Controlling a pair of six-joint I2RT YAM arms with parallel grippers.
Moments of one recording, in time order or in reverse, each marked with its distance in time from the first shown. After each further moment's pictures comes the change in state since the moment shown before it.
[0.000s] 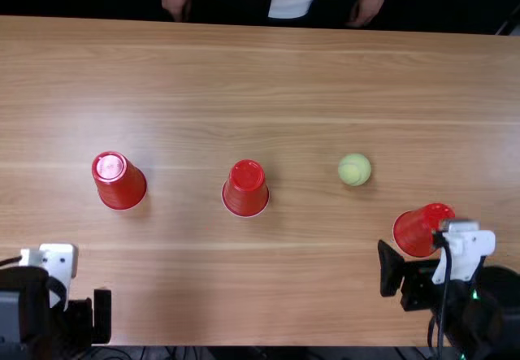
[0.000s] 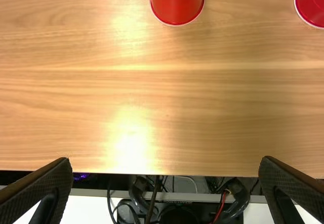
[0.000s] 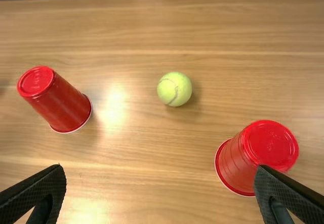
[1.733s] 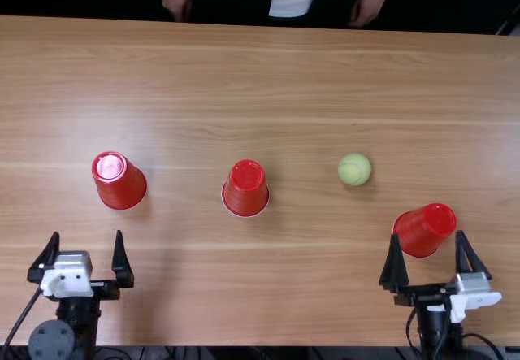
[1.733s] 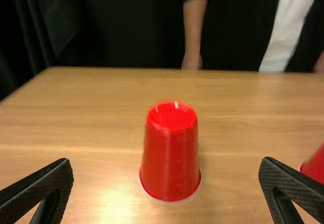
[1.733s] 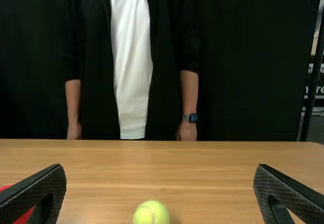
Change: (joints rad) left arm 0.041 -0.700 -1.049 1.240 0.060 -0.006; right arm -0.040 -0.576 -0.682 0.872 0.061 -0.002
